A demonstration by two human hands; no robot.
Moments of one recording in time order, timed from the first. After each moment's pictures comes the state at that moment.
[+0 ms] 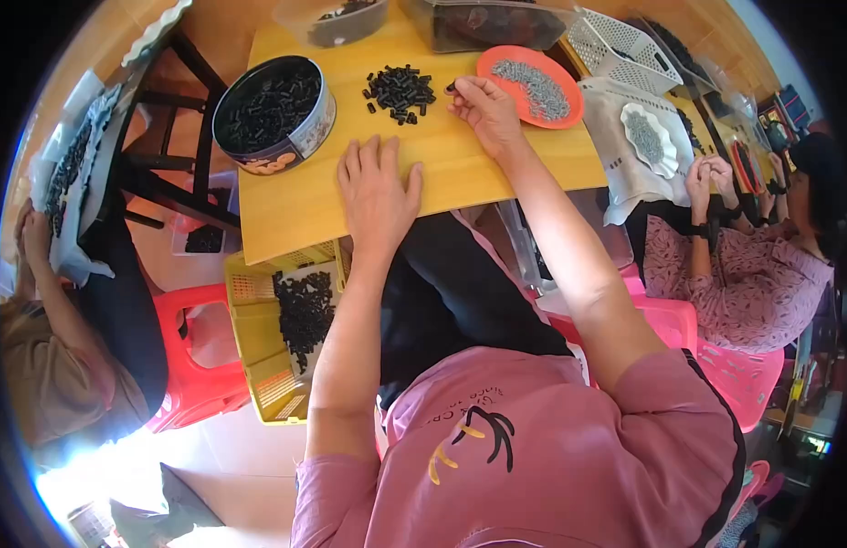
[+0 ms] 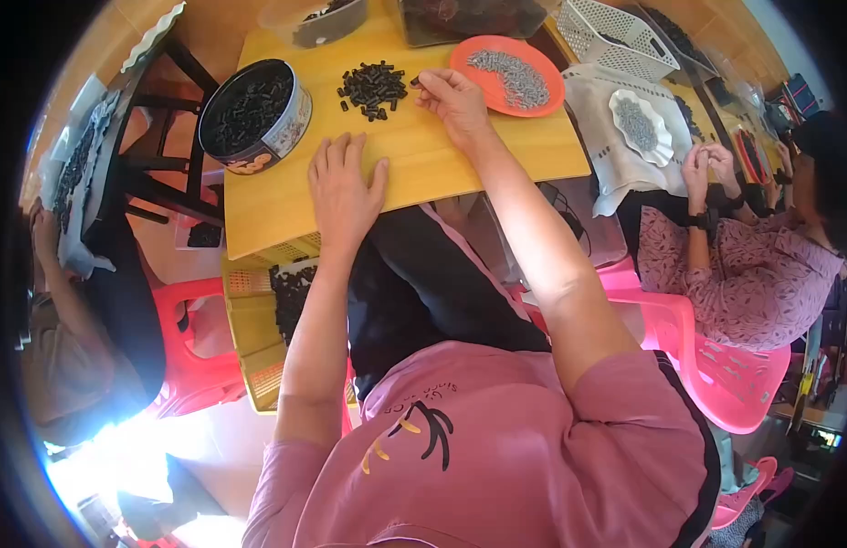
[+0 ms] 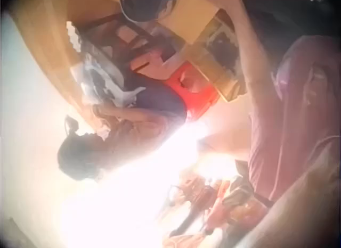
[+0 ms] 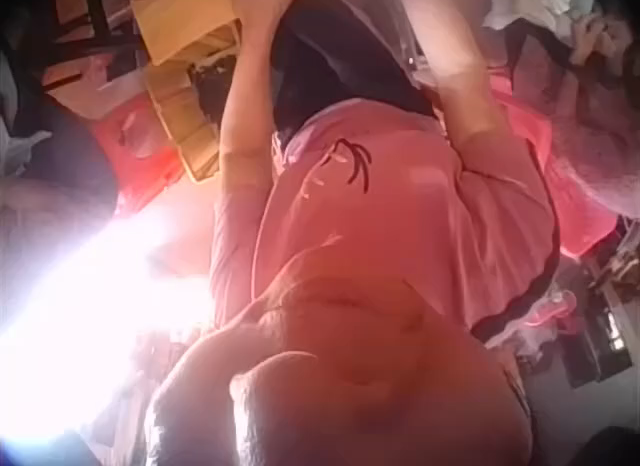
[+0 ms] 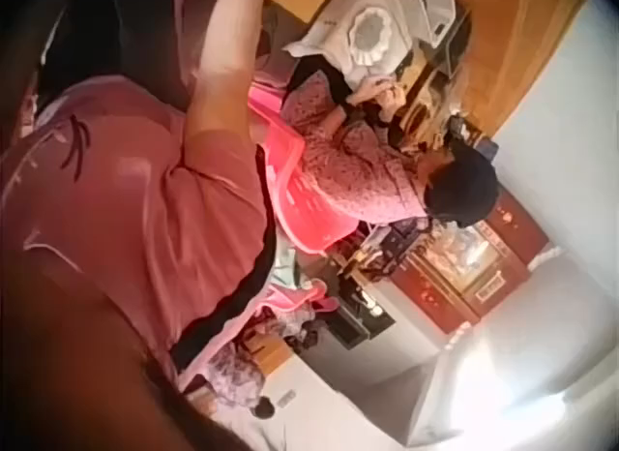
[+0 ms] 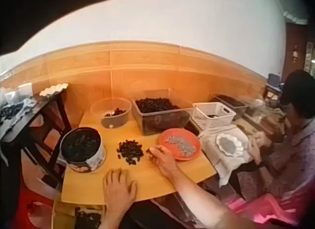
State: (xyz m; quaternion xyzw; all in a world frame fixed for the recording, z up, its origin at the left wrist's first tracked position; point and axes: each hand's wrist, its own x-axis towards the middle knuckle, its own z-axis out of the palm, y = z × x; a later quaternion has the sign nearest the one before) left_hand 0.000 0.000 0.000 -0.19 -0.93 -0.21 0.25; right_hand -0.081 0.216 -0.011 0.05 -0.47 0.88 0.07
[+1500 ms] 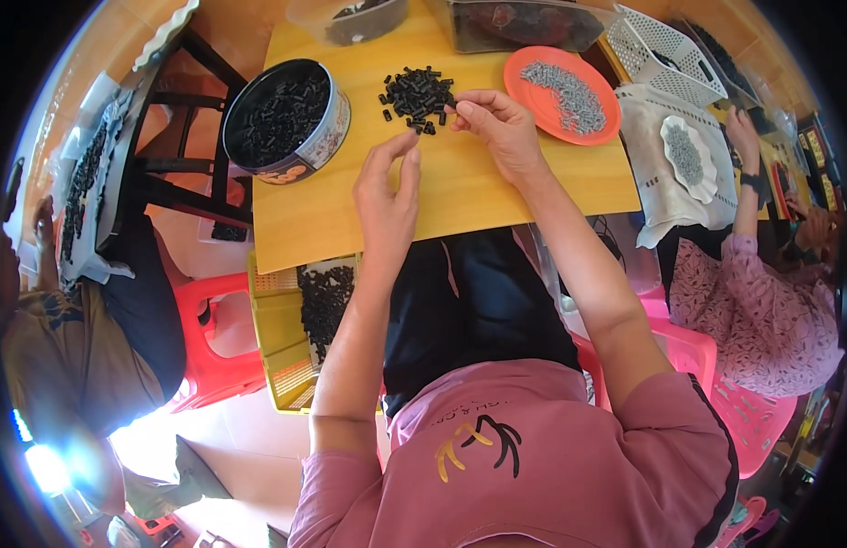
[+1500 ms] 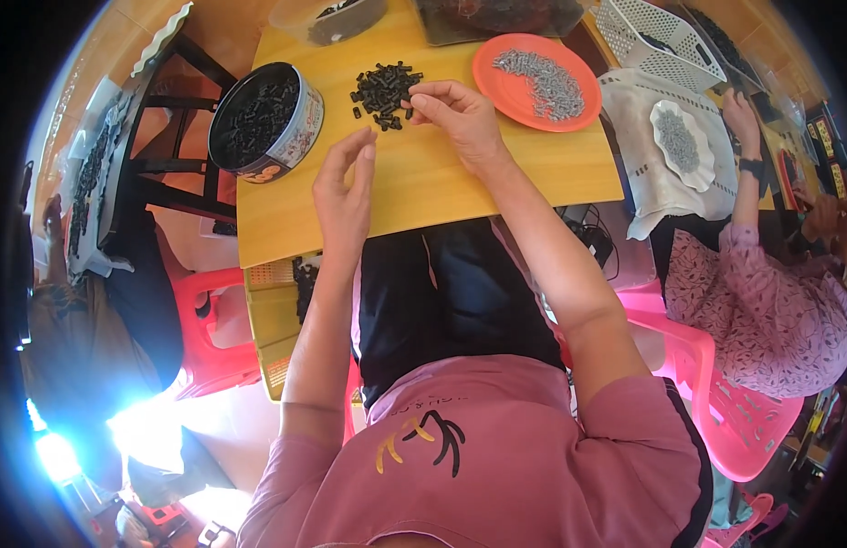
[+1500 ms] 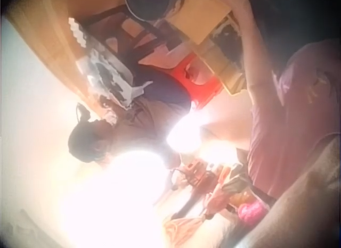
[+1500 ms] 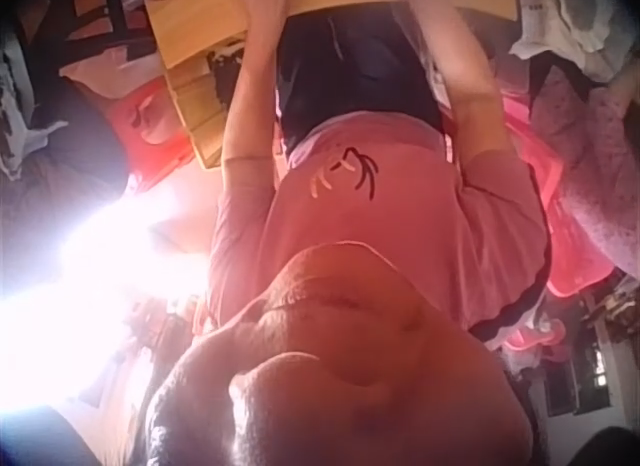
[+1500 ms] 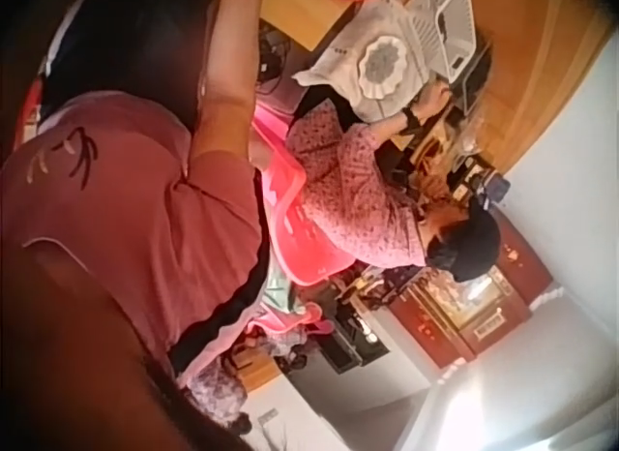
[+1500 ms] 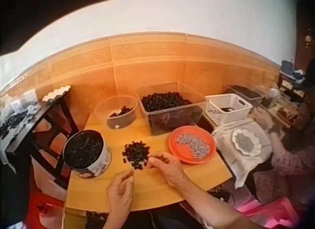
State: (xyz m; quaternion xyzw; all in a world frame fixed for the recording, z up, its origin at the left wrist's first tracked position) left_hand -0.019 0.016 0.019 -0.14 -0.79 -0.57 0.19; right_hand -0.067 0.200 -0.001 0.10 -0.54 0.83 0.08
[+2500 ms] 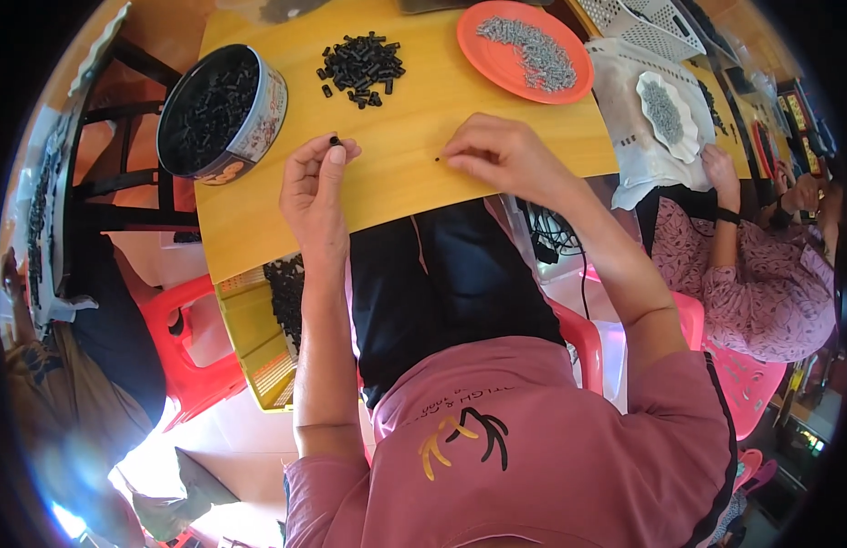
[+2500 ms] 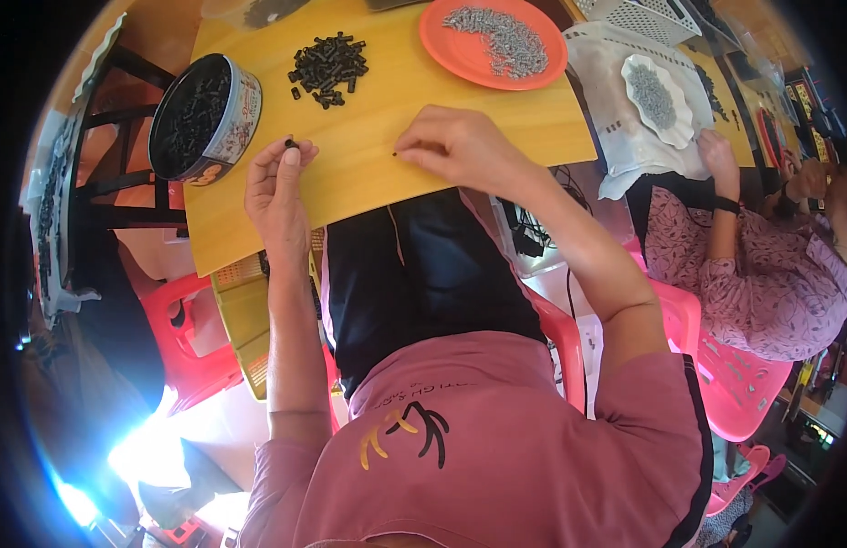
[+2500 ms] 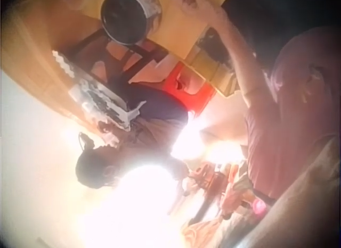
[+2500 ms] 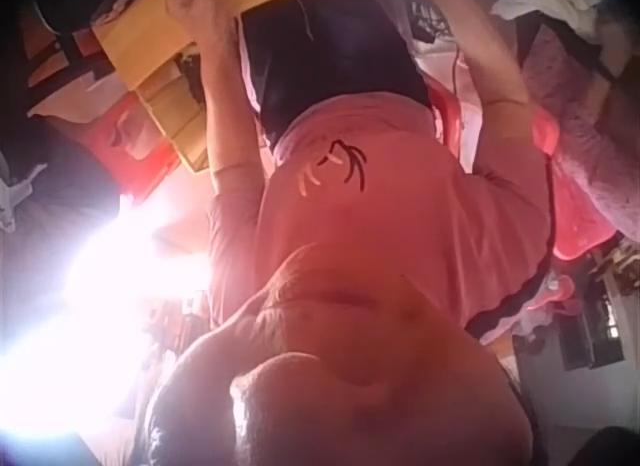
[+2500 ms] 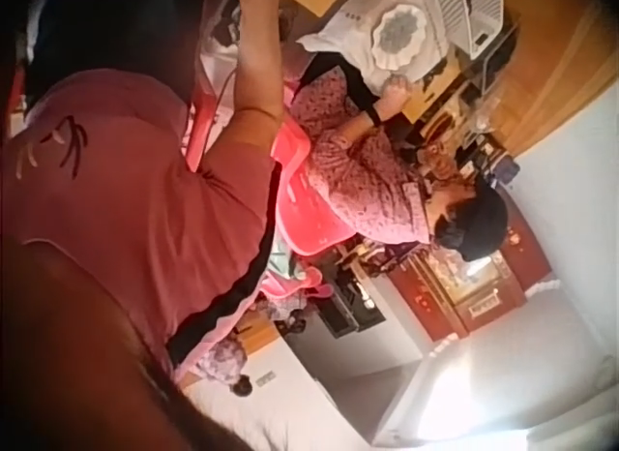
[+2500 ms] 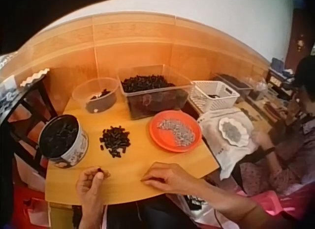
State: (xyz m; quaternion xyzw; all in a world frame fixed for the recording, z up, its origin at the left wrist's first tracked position) left_hand -0.013 0.001 -0.005 -0.06 -0.57 -0.81 0.08; right_hand 0.007 0.252 0.021 0.25 -0.87 0.42 0.06
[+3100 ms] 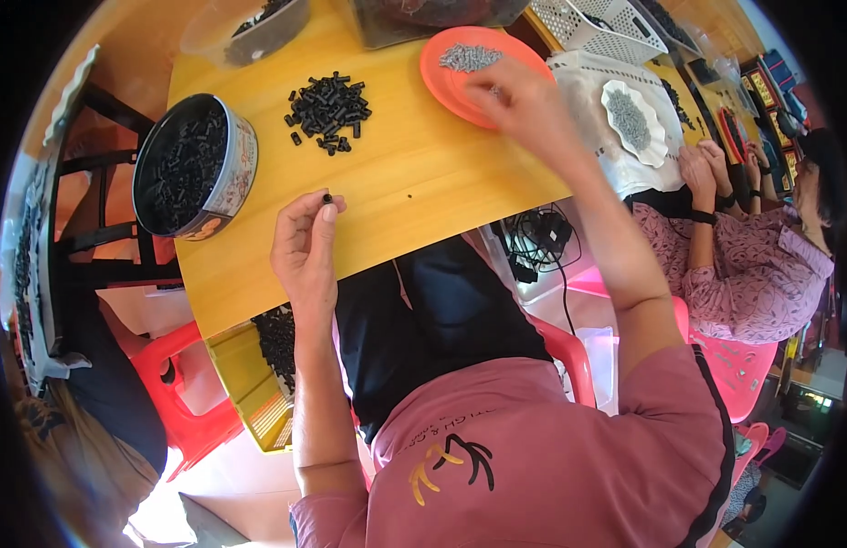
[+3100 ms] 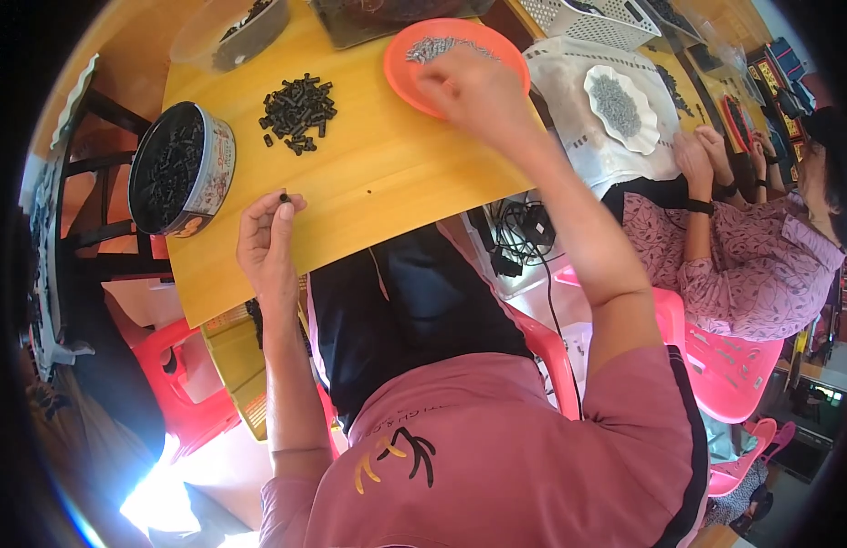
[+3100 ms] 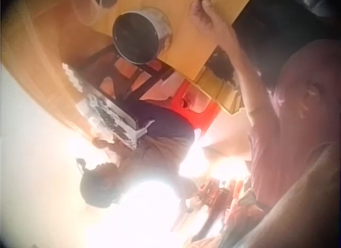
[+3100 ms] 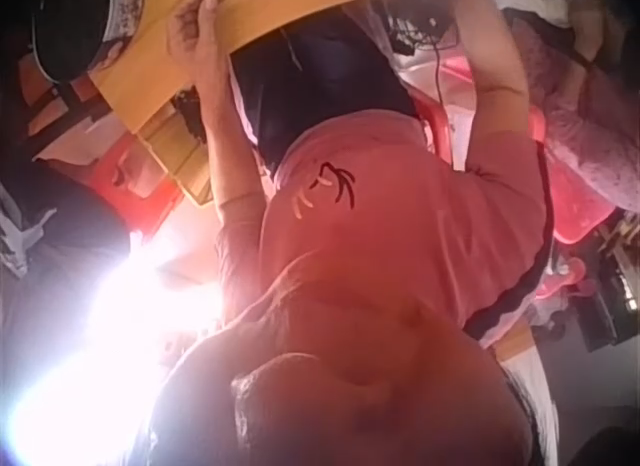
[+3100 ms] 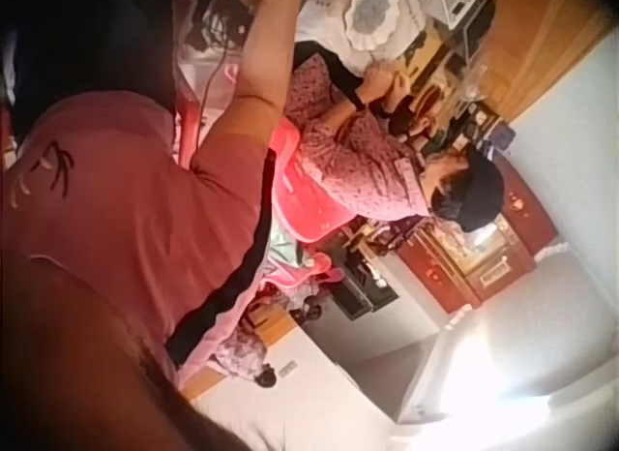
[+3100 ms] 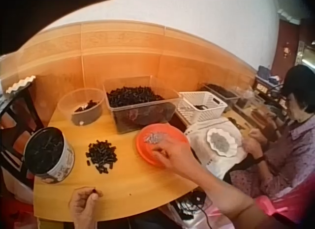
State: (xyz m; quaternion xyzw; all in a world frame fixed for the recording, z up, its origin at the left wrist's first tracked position) left_hand -0.003 0.001 0.000 -0.08 -0.65 -0.75 0.04; right_hand -0.046 0.303 0.056 0.13 -0.93 0.23 0.25
